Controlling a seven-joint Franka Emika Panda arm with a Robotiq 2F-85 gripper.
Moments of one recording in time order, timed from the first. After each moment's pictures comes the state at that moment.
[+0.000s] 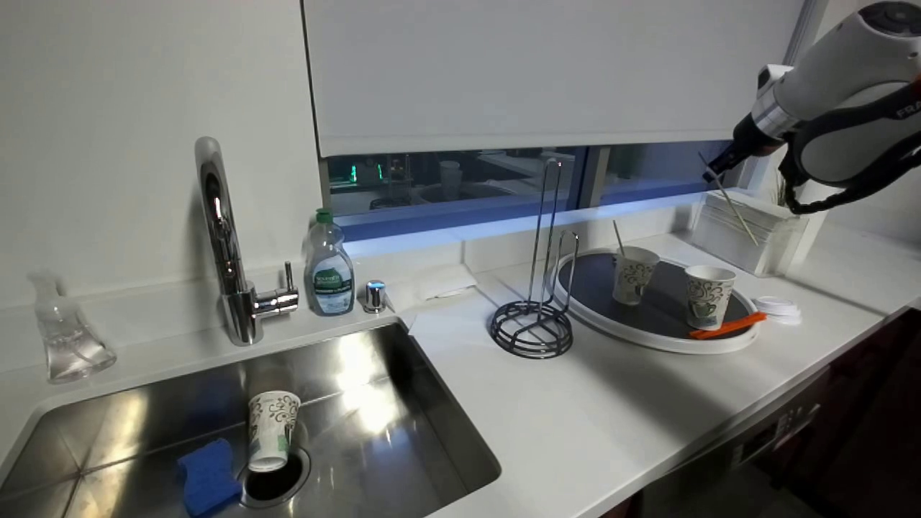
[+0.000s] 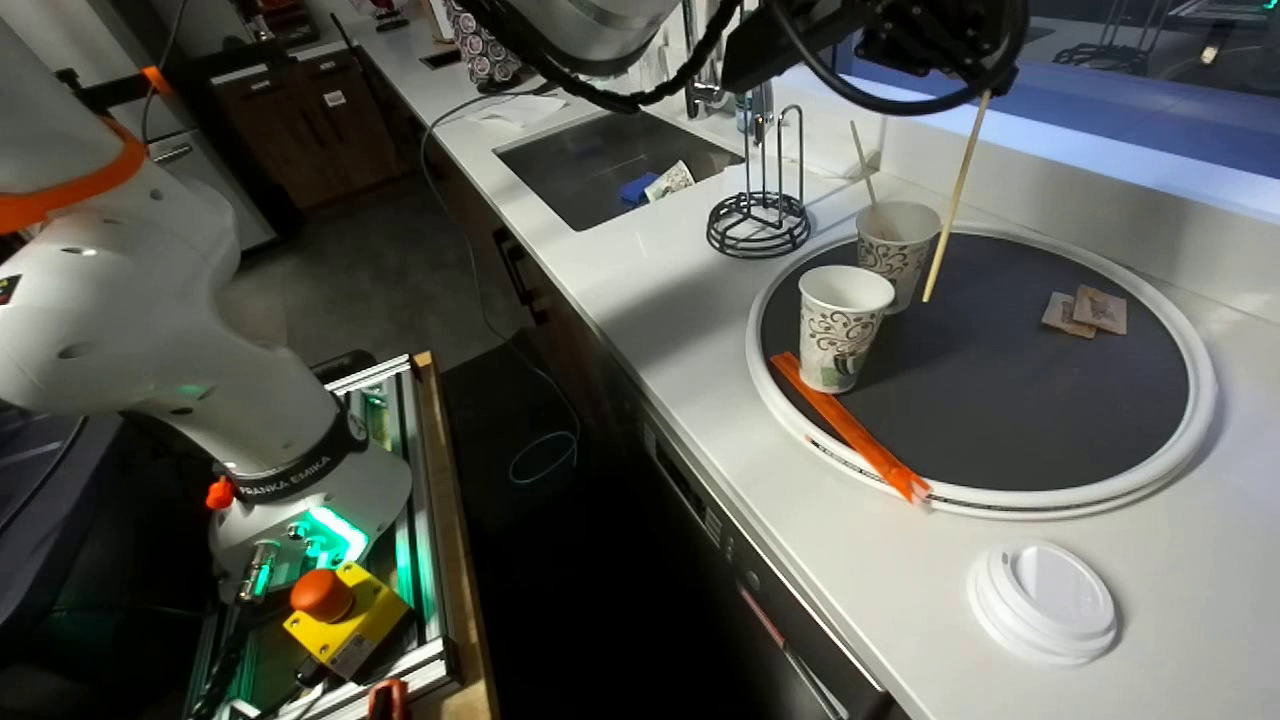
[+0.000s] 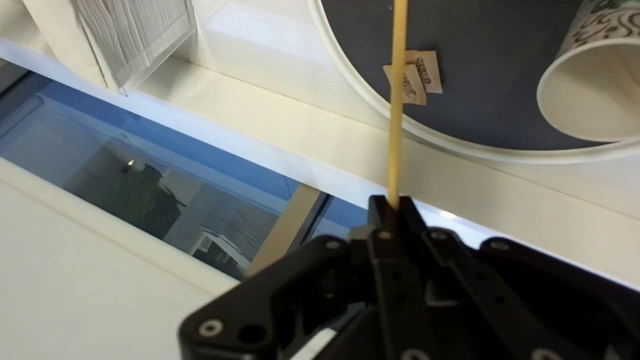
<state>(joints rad) -0.11 -0.04 -0.23 -2.24 -0.60 3.02 -0.02</state>
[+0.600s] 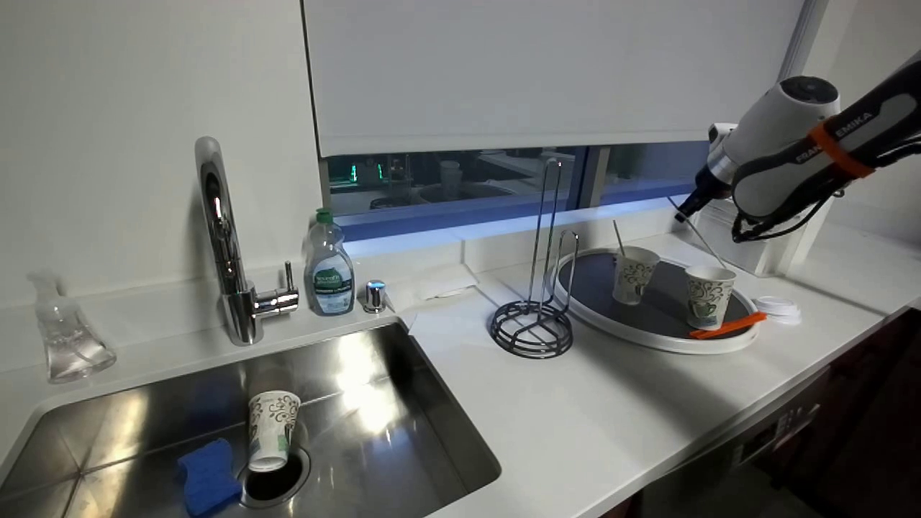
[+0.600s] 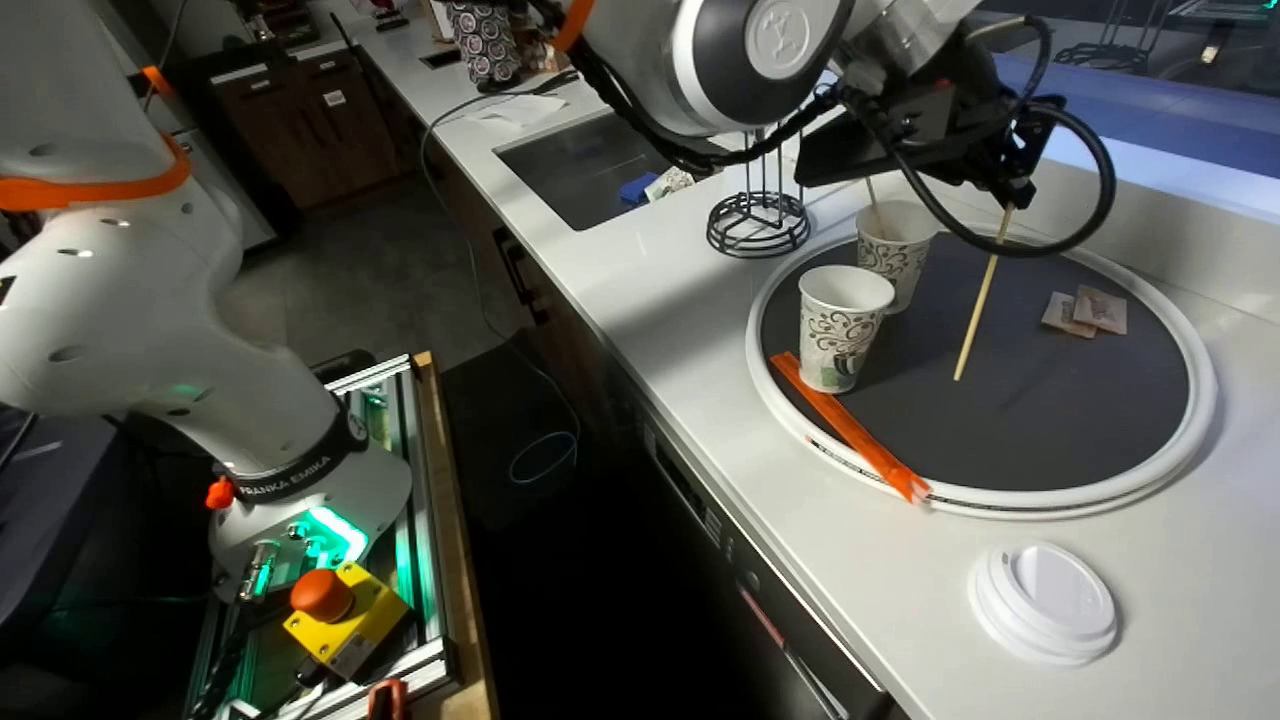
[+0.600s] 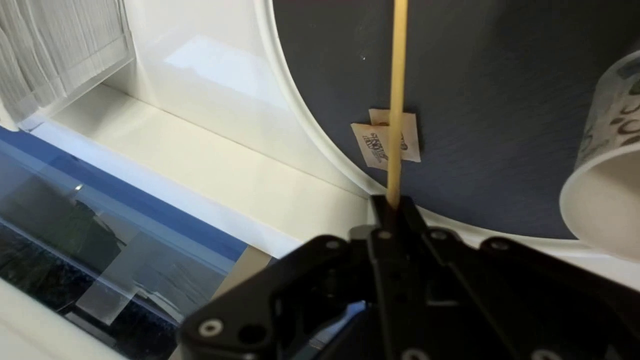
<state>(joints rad) -0.16 0.25 -0.18 -2.09 -0.43 3.05 -0.23</state>
